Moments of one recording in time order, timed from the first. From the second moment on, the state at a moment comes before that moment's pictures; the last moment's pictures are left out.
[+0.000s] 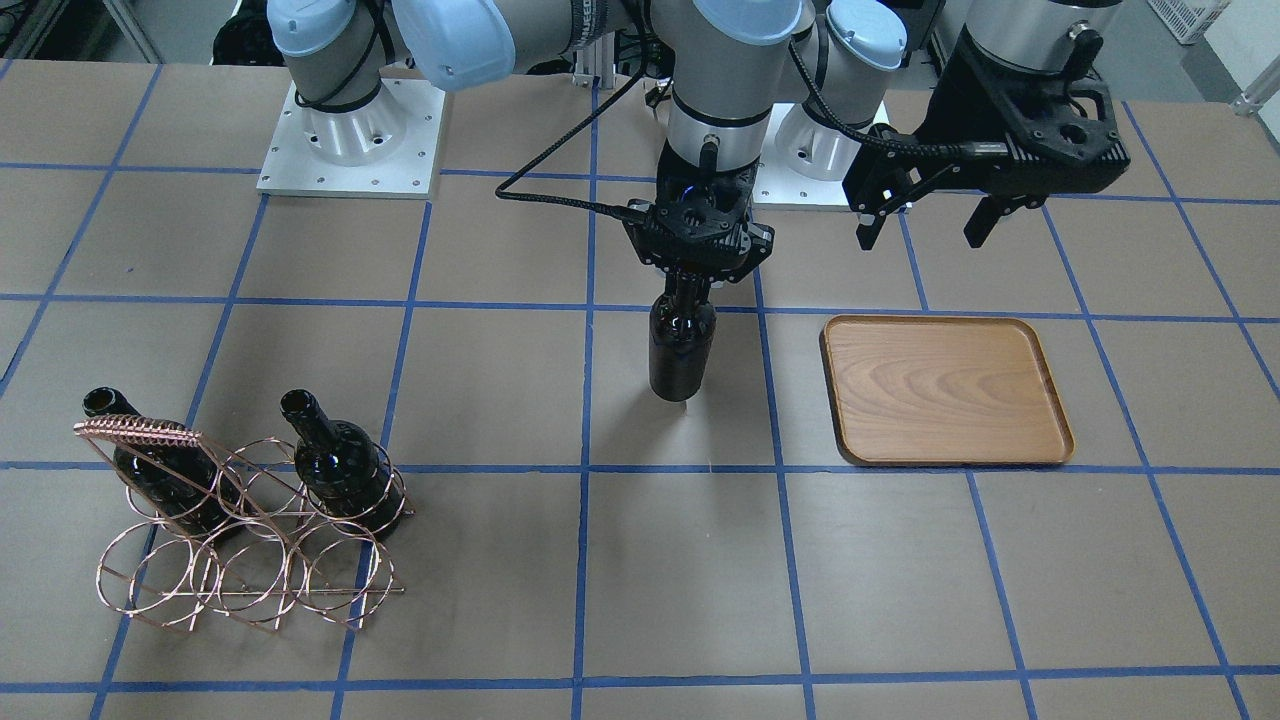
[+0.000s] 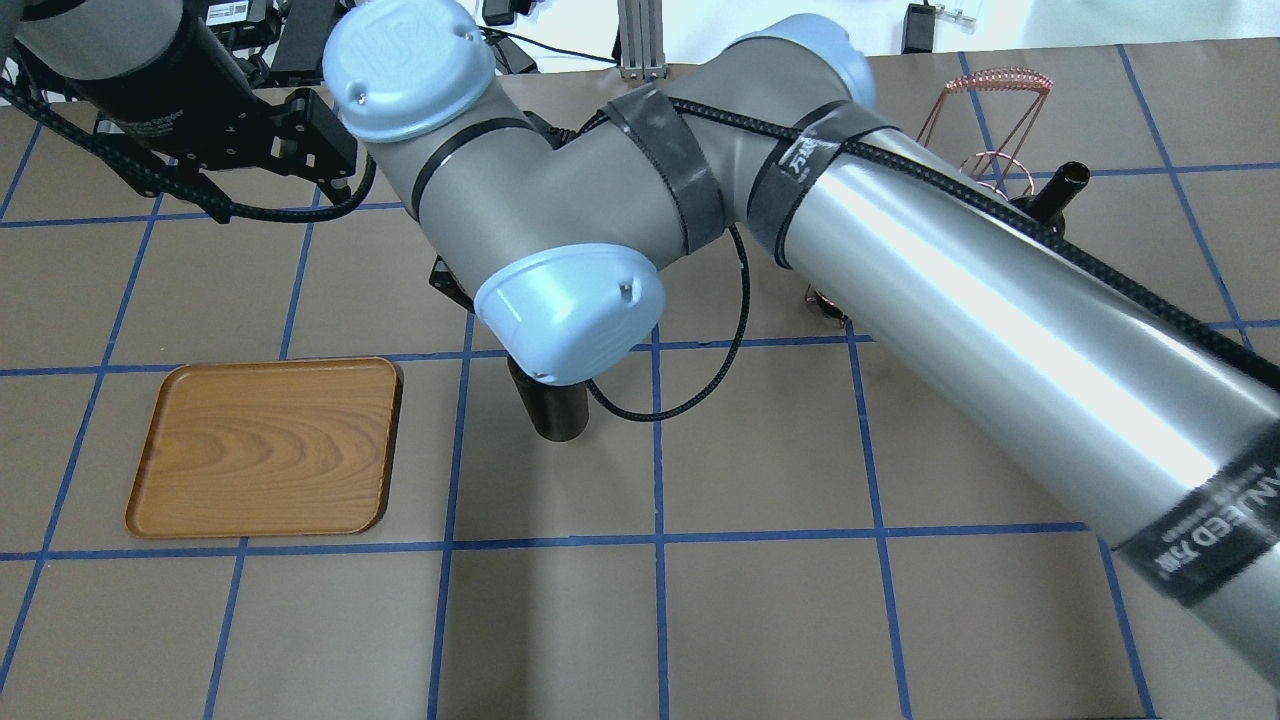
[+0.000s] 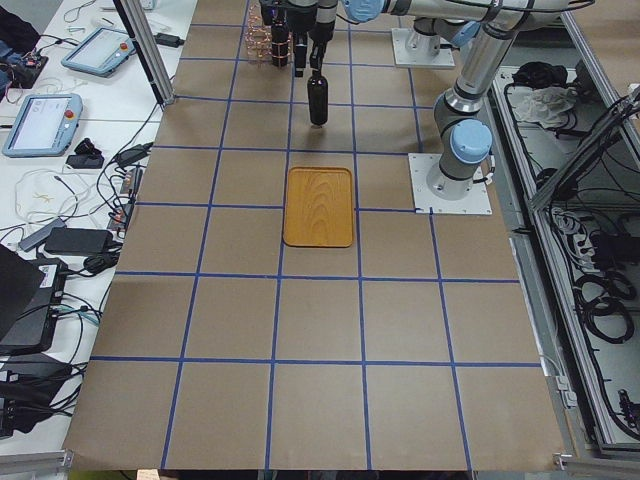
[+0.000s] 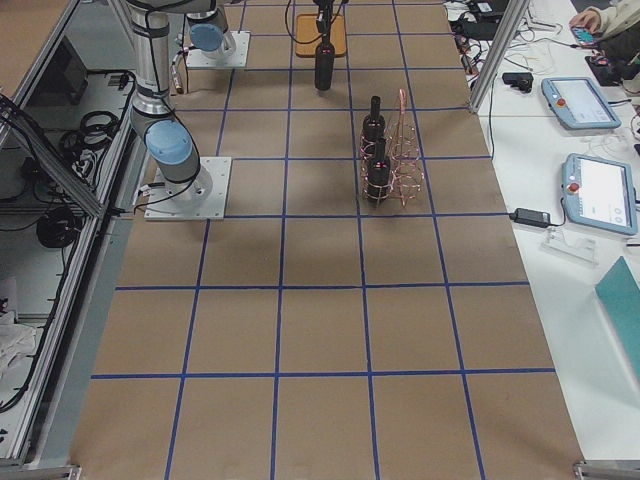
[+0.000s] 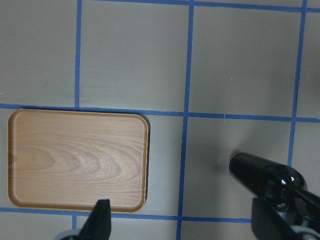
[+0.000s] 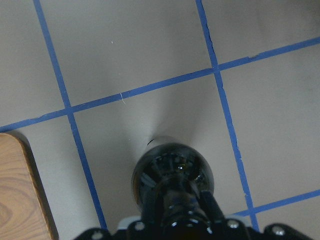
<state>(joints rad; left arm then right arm) -1.49 -1.53 -1.51 -1.59 1.57 0.02 2.20 -1.22 1.42 -1.83 -1.63 0.89</state>
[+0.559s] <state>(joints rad) -1.48 -1.53 -1.51 -1.59 1.57 0.04 2.20 -1.21 1.42 -1.85 -1.65 0.88</state>
